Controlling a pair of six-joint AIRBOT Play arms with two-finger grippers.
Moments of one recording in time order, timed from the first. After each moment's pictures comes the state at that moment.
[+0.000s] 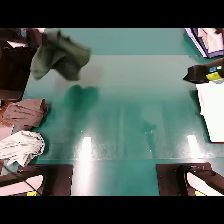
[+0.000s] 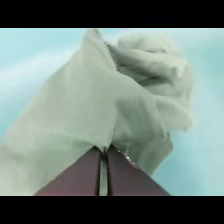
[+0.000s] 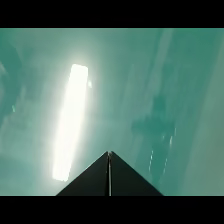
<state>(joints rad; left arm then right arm) -0.14 -1.32 1.87 1.32 -1.17 -1.31 0.01 -1.05 1.46 -1.33 1.43 1.54</state>
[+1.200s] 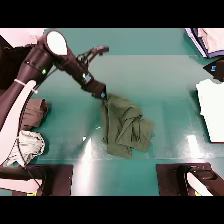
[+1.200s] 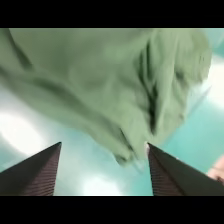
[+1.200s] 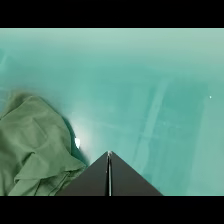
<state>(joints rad) -0.44 -1.54 1.67 1.03 -1.54 -1.35 0.01 -0.84 1.46 -1.33 1.39 1.54</state>
